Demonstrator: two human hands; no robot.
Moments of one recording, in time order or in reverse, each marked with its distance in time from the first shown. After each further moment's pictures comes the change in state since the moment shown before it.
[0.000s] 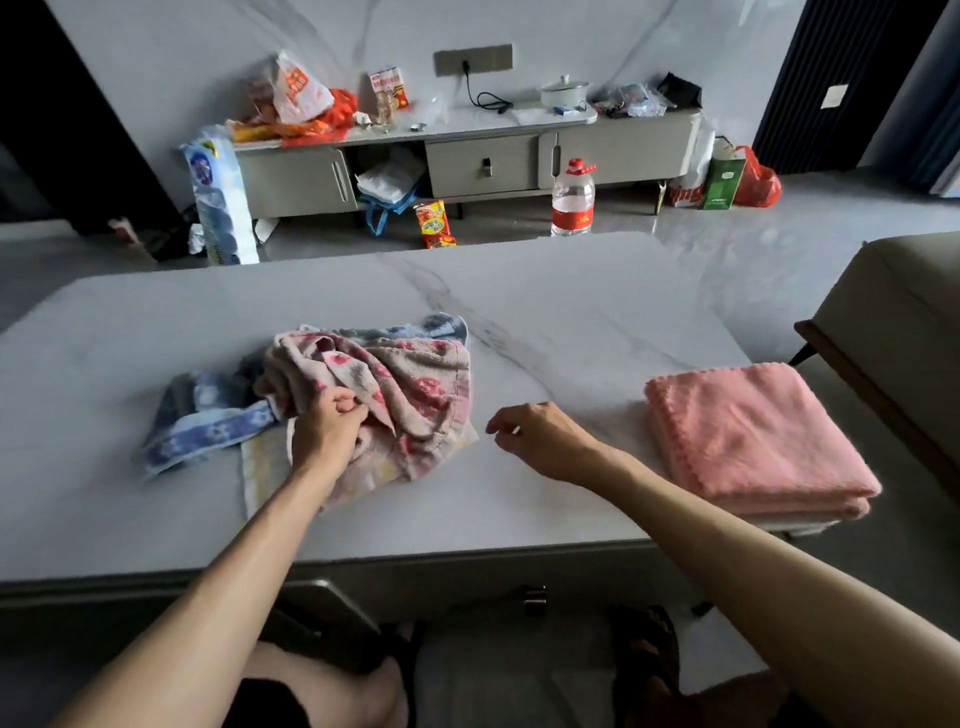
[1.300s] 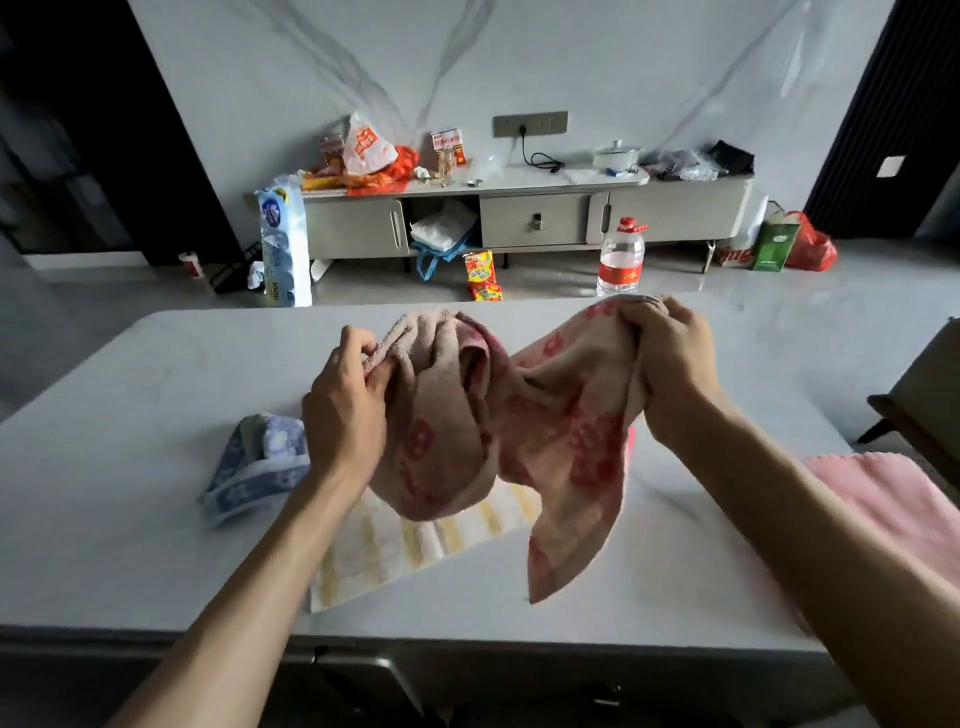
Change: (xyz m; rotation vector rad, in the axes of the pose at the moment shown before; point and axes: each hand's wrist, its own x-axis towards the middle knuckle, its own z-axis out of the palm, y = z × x) left_hand 0.013 0.071 -0.084 0.190 0.450 0.554; right_hand 0.053 -0.091 -0.109 1.089 0.787 0.185
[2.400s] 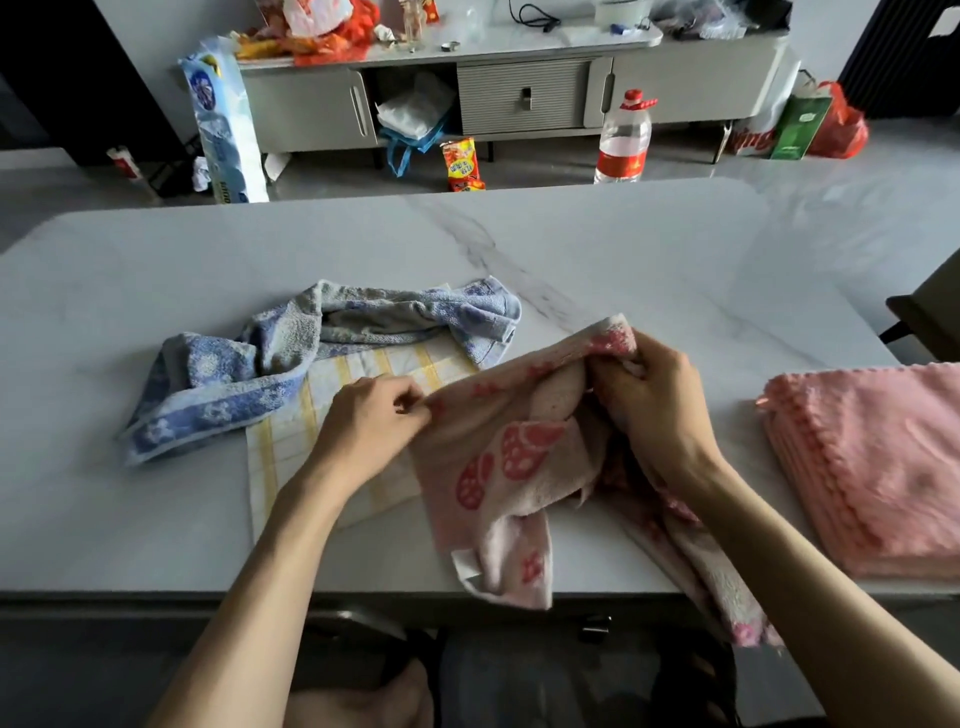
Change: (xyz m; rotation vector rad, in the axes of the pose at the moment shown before) left_hand -0.065 -0.051 0.083 -0.023 -0.754 -0.105; right_hand -0.025 0.132 -0.050 -0.543 -0.239 -0.099
